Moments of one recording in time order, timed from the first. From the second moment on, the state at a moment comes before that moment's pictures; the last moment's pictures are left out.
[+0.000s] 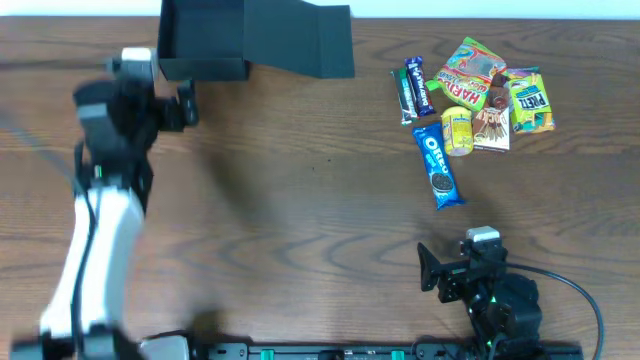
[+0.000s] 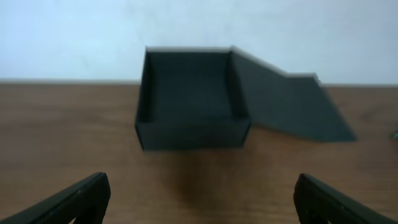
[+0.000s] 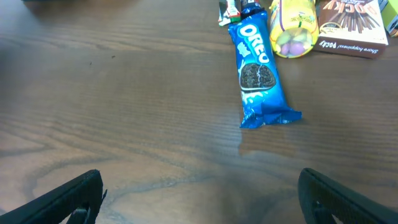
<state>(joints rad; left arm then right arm) 0.13 1.44 1.04 -0.07 0.23 0.02 0.18 0.01 0.16 -0.65 -0.09 0.12</state>
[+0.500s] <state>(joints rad) 0.12 2.19 2.01 -0.53 0.23 0.02 0.18 0.01 0.16 -0.65 -0.09 0.12</state>
